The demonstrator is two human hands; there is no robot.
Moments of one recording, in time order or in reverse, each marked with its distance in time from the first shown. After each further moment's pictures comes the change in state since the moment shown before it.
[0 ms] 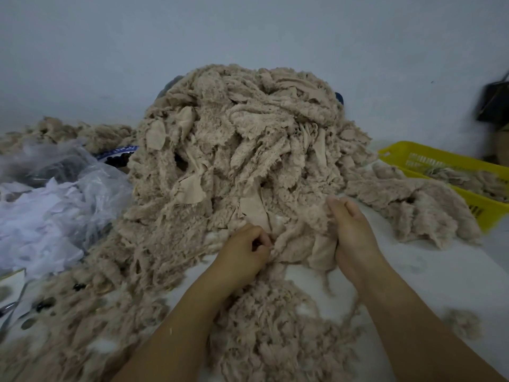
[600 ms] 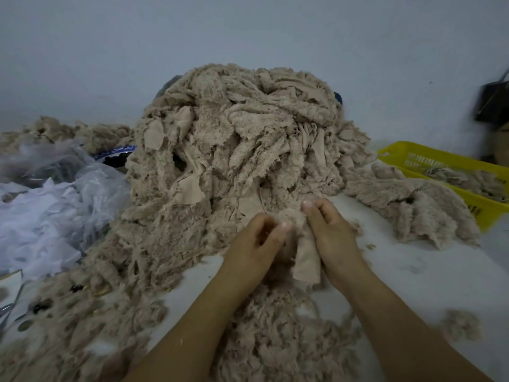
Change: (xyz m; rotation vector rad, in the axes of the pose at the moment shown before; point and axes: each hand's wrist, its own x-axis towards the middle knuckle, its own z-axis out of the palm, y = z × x) left_hand -0.012 0.028 0.010 -0.274 0.171 0.127; right_hand -0.012 0.013 0.017 -0.236 -0.147 -0.250
